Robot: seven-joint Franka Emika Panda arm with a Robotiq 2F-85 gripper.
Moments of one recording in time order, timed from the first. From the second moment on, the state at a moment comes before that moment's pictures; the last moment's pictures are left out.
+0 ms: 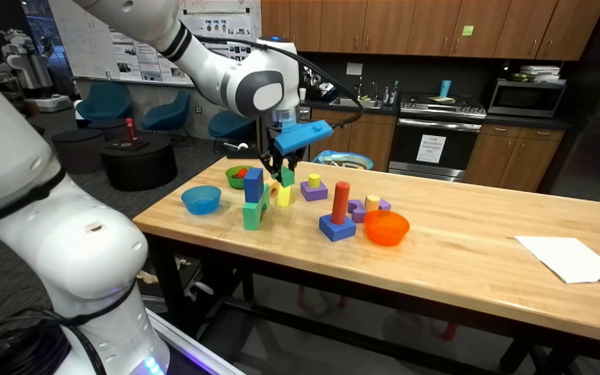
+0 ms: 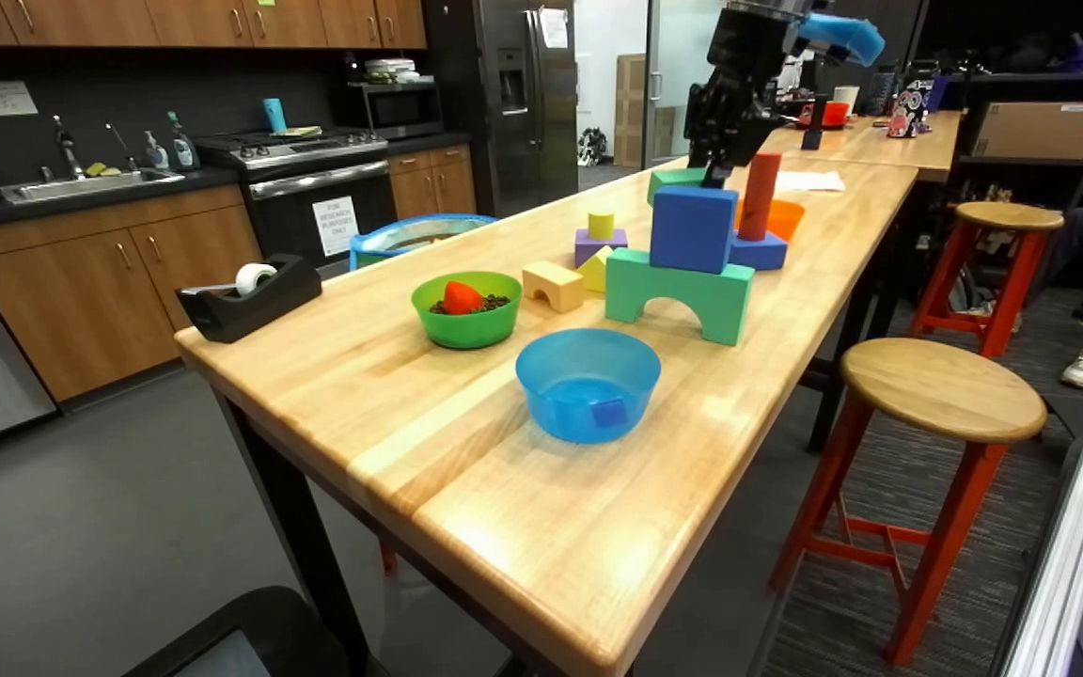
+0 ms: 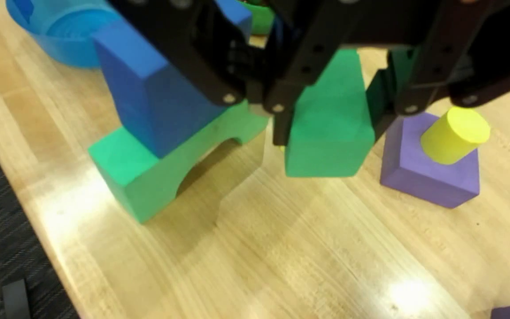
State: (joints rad) arm -0.07 -0.34 -0.13 -2.54 0.11 2.44 -1.36
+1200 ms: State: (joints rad) arm 0.00 -0.66 -0.03 -2.69 -0.22 2.54 -0.85
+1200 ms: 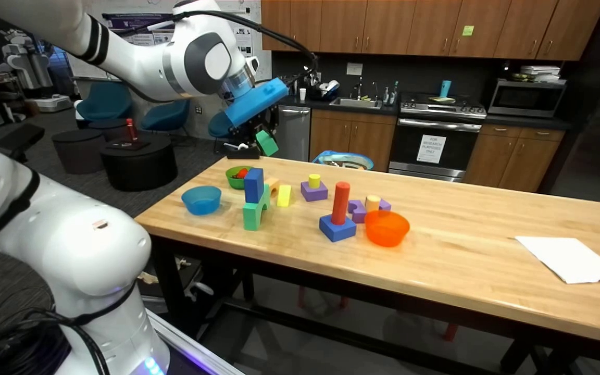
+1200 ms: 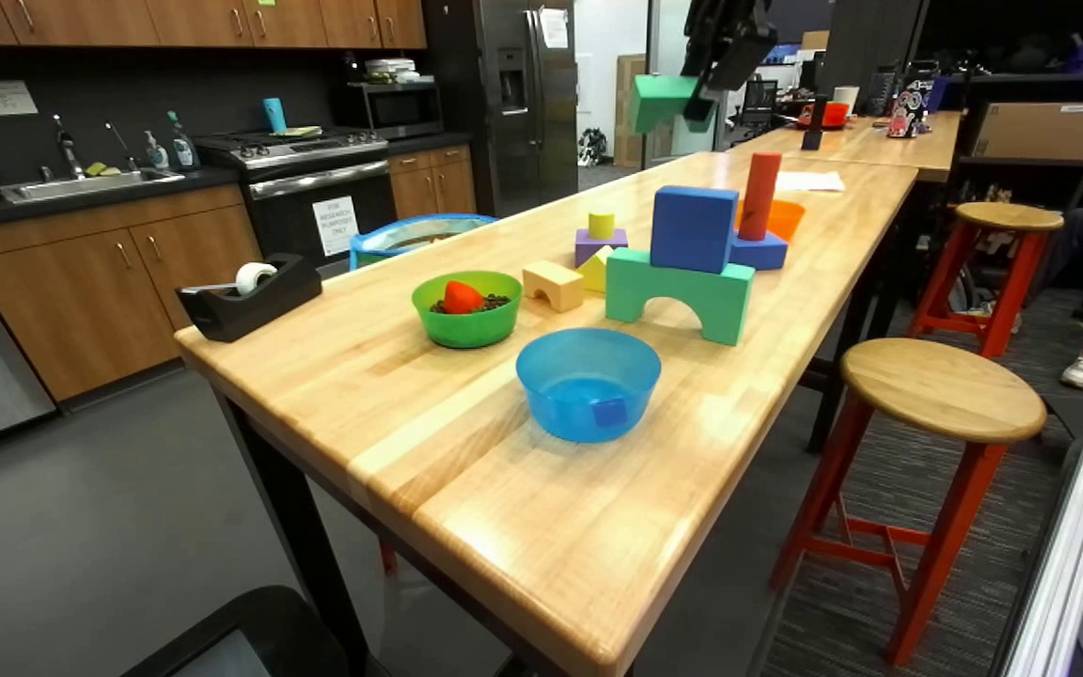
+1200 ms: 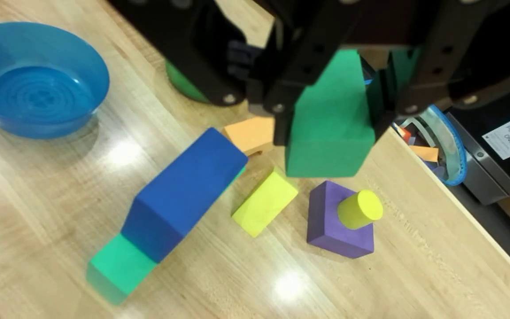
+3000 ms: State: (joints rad) arm 0.15 -0.86 -0.28 -2.74 0.05 2.25 -0.86
